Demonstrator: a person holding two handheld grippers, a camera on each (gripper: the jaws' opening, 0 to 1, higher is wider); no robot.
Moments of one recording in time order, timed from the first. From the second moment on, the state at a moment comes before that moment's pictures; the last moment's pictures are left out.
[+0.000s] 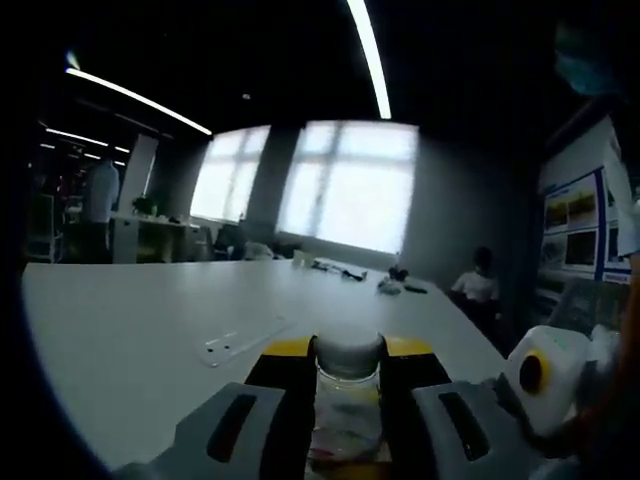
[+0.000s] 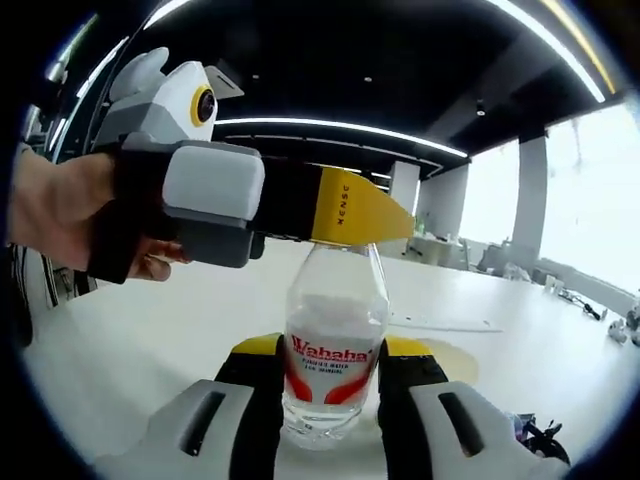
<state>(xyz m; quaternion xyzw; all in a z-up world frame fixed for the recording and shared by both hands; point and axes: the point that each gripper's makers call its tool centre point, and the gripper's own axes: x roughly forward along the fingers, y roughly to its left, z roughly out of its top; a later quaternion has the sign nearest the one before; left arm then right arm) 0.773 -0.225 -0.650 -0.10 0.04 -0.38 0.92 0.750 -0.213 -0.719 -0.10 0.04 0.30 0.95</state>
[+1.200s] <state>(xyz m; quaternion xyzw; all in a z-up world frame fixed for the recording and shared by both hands) 0.764 -0.238 -0.651 -0.08 0.03 -0.40 0.91 0.745 -0.219 -0.722 -0.10 0.03 0.27 0.96</state>
